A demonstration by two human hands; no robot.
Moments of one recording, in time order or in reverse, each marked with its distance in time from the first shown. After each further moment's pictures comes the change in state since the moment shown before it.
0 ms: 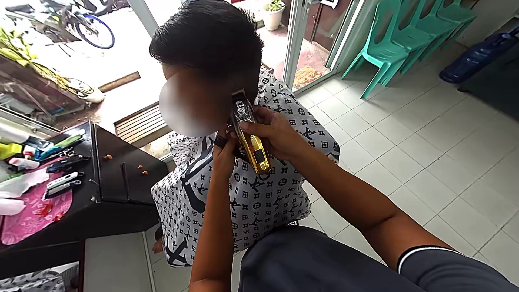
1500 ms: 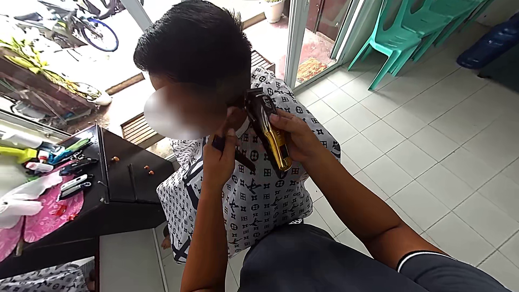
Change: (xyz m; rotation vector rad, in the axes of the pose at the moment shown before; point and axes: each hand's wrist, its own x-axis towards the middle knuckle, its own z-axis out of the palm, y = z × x) left_hand -0.002 0.055 0.027 0.677 -0.033 0.113; right_hand -0.020 0.004 -0.056 0.246 0.016 -0.019
